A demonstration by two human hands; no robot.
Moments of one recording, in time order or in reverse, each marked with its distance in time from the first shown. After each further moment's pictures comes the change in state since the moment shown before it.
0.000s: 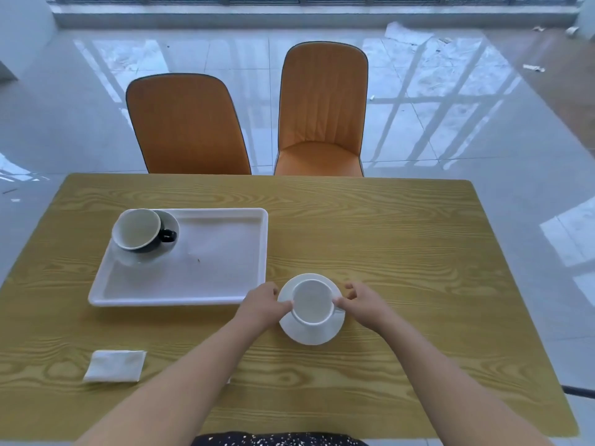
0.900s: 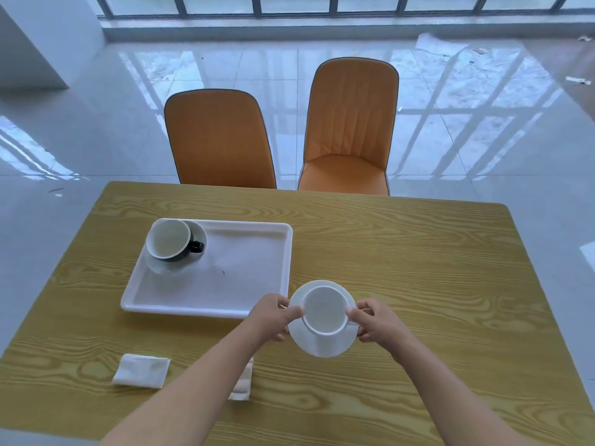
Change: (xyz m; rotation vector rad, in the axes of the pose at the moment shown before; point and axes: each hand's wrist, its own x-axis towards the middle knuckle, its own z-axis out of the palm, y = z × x) left_hand -0.016 -0.004 -0.036 -0.455 -0.106 -0.072; right_hand -0.007 -0.029 0.001 0.332 -0.079 -0.004
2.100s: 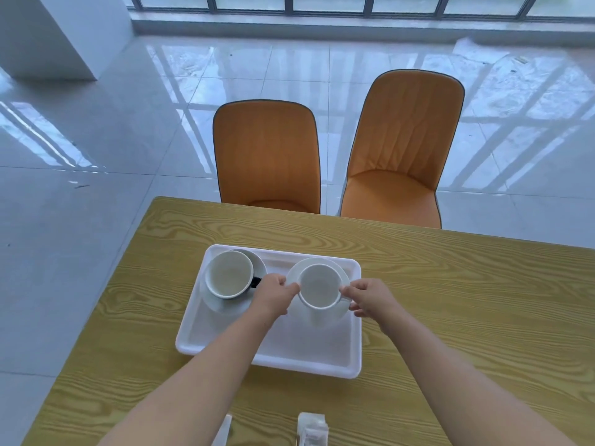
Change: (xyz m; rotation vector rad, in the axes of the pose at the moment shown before) left_hand 0.098 -0.003 -0.166 -0.119 0.254 0.042; right_hand 0.126 -0.148 0.123 -0.045 0.024 -0.034
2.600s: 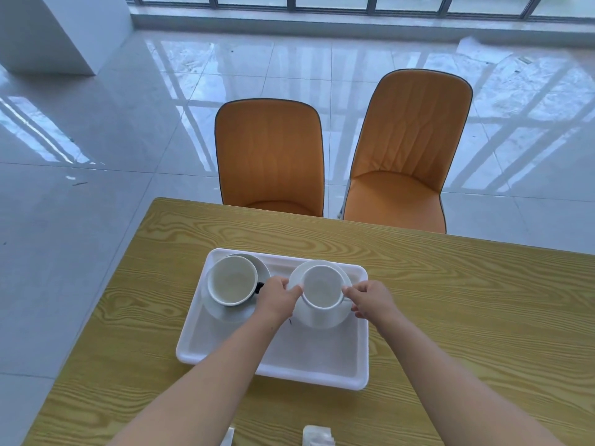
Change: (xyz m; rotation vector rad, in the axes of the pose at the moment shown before) left_hand 0.022 -0.009 0.001 -0.016 0.050 0.002; right_hand 0.025 0.002 0.012 -0.091 0.116 -0.032
